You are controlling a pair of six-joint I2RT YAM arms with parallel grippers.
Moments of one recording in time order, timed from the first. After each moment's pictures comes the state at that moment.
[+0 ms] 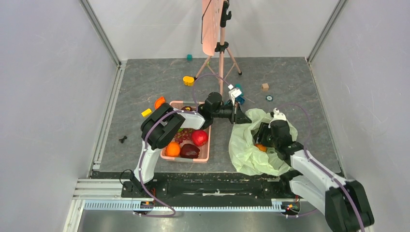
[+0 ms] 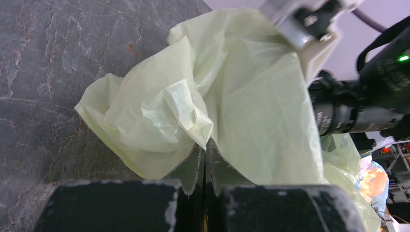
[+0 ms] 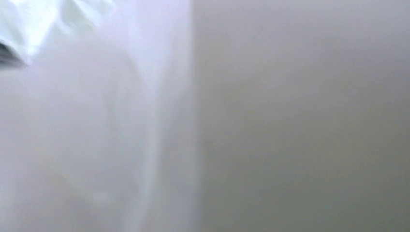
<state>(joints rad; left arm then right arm) -0.78 2.15 1.21 0.79 0.76 -0.63 0.31 0.98 0.30 -0.07 0.04 0.44</state>
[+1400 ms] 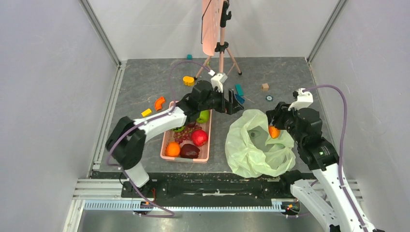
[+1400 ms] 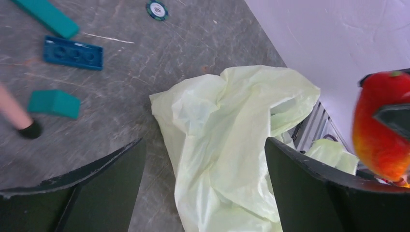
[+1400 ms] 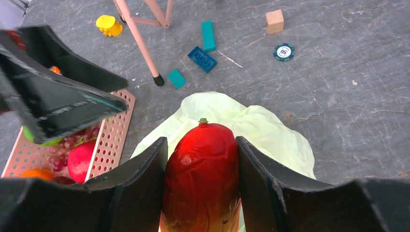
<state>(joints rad) -0.75 1.75 1.18 0.24 0.37 -0.53 0.32 0.63 0.82 -0.54 0.13 0.33</state>
